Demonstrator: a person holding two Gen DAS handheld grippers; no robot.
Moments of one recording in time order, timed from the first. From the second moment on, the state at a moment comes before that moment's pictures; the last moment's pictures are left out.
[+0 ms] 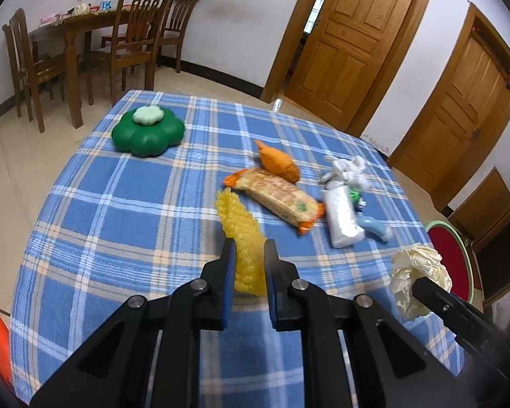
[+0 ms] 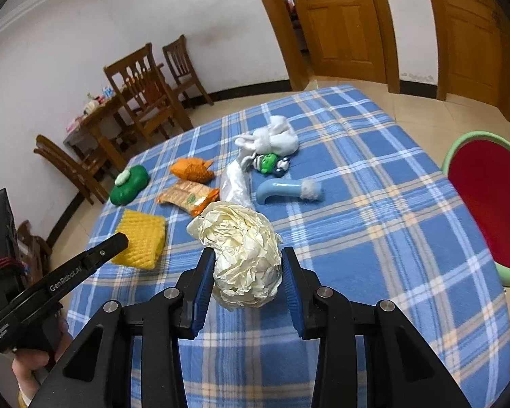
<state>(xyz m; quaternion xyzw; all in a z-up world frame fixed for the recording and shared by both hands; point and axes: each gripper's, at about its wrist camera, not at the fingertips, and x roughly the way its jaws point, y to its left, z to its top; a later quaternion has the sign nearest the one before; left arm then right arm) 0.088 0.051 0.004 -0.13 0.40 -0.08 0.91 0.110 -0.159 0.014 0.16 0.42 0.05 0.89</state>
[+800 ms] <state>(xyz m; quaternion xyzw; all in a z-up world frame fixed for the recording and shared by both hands) 0.081 0.034 0.015 -0.11 0.42 -0.02 0.90 0.053 -0.251 0.026 0.24 0.37 0.01 0.90</state>
